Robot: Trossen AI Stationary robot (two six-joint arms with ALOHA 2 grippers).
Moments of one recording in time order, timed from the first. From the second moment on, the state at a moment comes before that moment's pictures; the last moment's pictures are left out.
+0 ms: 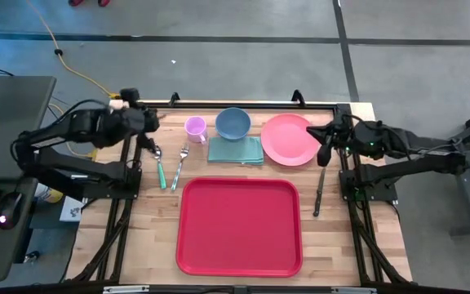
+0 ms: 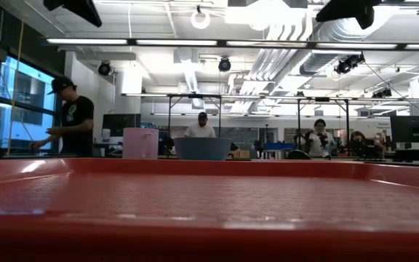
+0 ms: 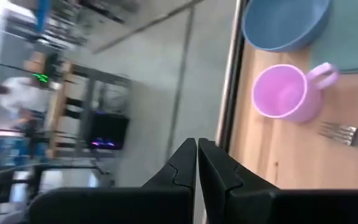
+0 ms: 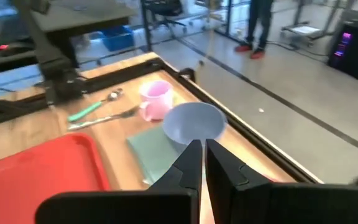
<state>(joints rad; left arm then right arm) 0.16 0.91 1.27 -1.15 -0.75 0.49 -0.02 0.69 0.89 -0.58 0.49 0.27</state>
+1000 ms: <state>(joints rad) 0.78 1.06 1.04 -0.81 0.13 0.71 -0.01 0.33 0.51 -0.50 0.33 0.52</state>
